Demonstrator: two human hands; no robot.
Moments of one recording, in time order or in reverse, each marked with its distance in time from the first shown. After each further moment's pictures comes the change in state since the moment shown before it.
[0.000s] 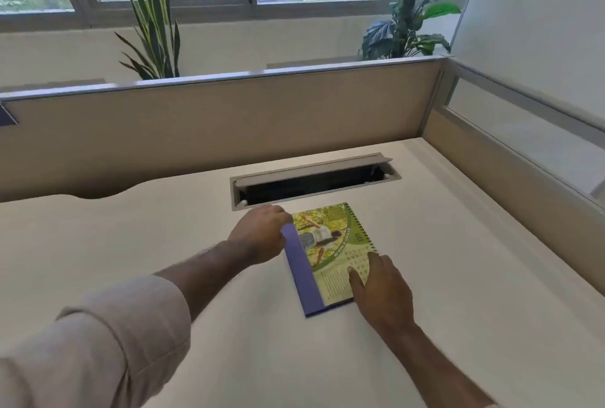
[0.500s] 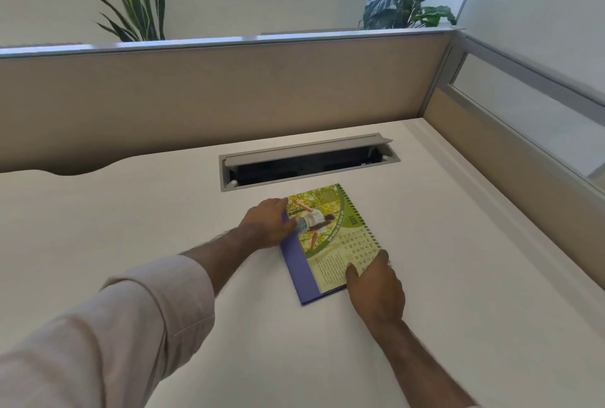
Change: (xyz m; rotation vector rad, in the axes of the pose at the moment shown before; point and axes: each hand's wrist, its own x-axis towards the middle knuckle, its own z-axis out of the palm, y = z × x) left_hand 0.034 -0.009 0.065 -0.192 -0.309 -0.228; right_hand 0.001 0.002 0.022 0.139 -0.036 0.386
